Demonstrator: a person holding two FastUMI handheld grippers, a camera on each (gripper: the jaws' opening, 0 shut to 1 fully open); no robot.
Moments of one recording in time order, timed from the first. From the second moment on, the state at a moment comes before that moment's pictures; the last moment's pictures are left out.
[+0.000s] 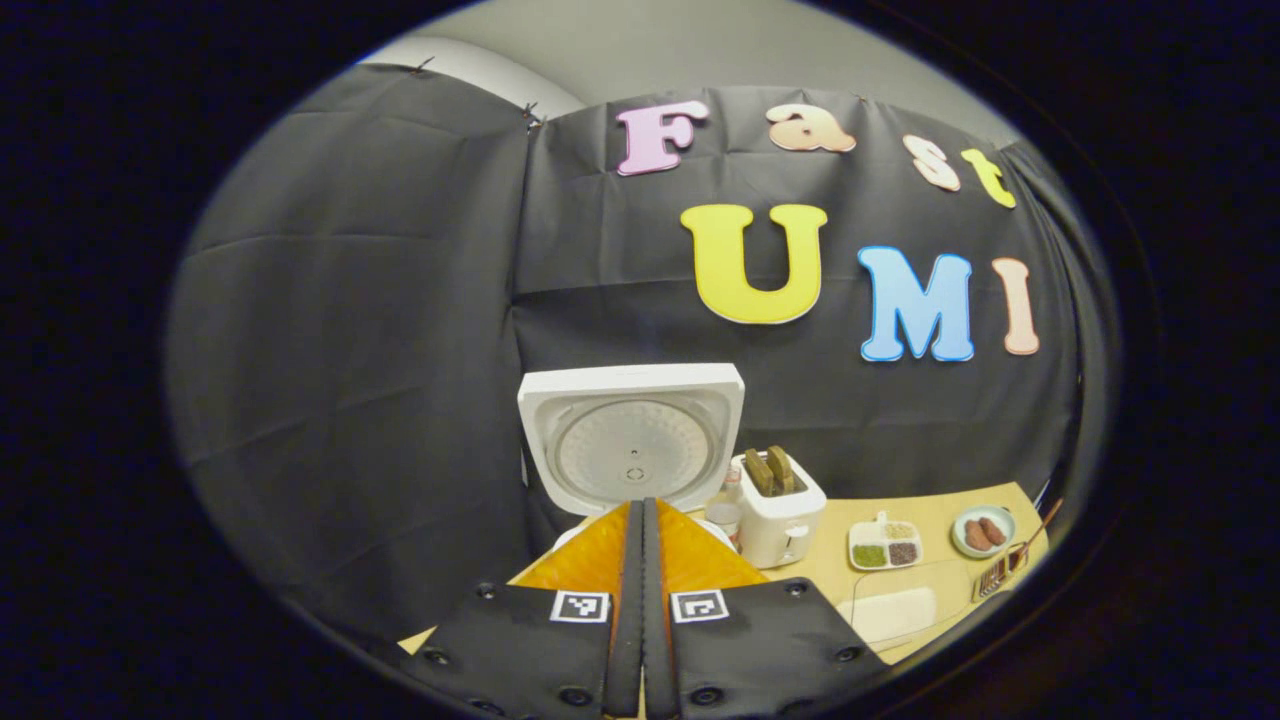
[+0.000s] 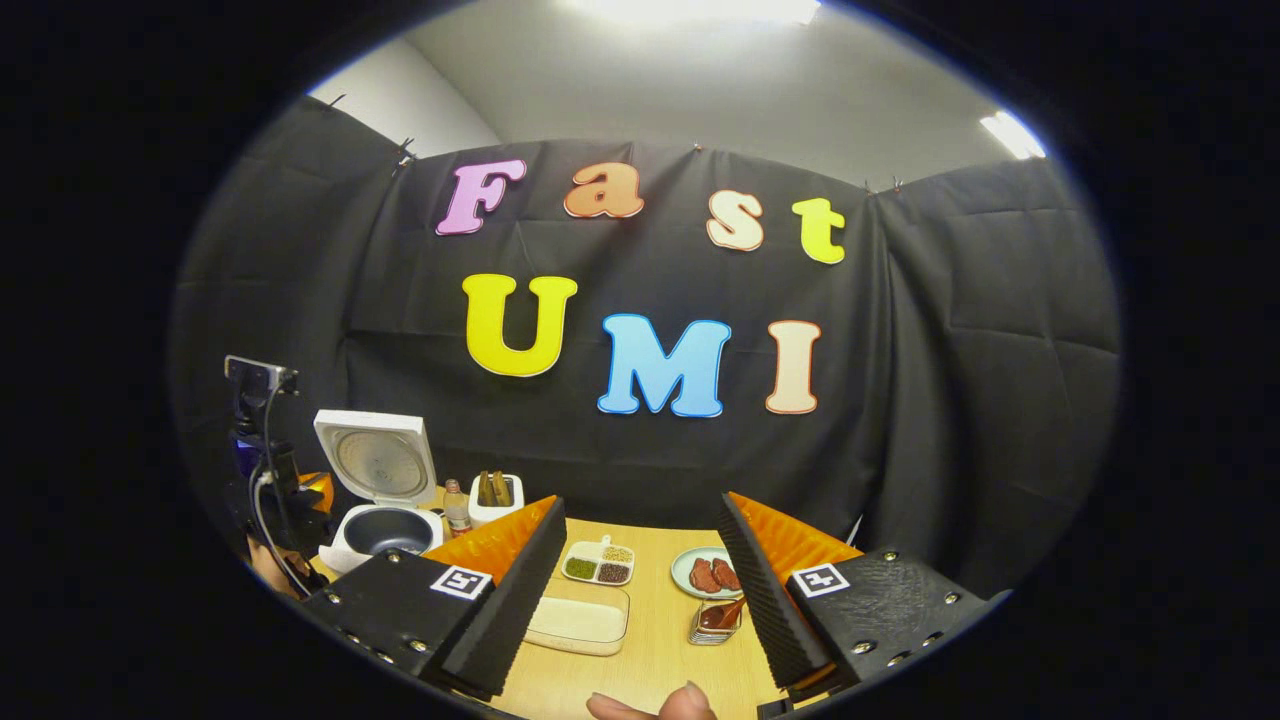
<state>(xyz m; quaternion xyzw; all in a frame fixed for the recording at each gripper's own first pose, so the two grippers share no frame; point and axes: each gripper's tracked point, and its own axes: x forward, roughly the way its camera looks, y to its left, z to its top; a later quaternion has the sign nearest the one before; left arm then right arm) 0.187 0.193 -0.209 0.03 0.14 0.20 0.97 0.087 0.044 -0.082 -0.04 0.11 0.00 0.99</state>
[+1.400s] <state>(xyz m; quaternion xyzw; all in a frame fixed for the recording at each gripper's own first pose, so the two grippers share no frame) 0.087 0.015 -0.122 0.07 0.10 0.18 0.98 0.229 -0.173 -0.394 0.16 0.24 -0.03 0.96</state>
